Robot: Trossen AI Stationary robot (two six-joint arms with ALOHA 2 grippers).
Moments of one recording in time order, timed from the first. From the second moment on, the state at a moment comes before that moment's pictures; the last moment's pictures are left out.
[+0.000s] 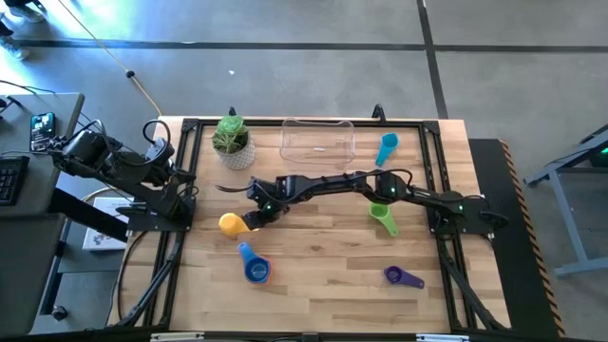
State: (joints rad) left arm -0.37 0.58 1.14 -1.40 -0.45 -0.99; right arm -0.02 2.63 2.28 -0.56 -0.37 0.96
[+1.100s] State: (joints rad) left arm -0.37 0.58 1.14 -1.40 -0.45 -0.98; right arm -0.02 2.62 2.28 -0.54 -0.29 0.79
